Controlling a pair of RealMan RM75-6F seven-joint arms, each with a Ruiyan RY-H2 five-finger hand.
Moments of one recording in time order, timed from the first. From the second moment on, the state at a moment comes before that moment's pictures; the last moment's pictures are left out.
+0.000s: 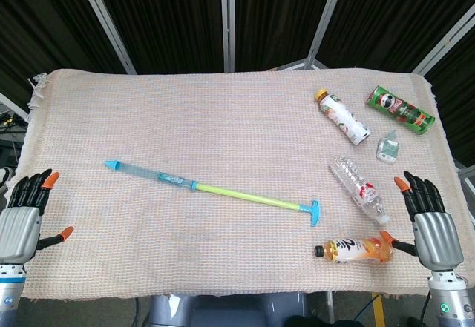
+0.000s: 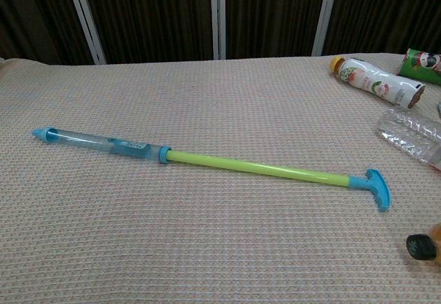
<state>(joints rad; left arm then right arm) -0.16 -1.13 0.04 -1.83 1.45 1.58 0.18 0.16 -1.13 -0.03 -1.72 -1.52 1.65 -0.04</state>
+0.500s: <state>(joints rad) -0.17 -1.14 0.01 -1.80 1.45 1.53 0.17 0.18 -1.16 0.00 -1.71 -1.53 1.55 -0.12</state>
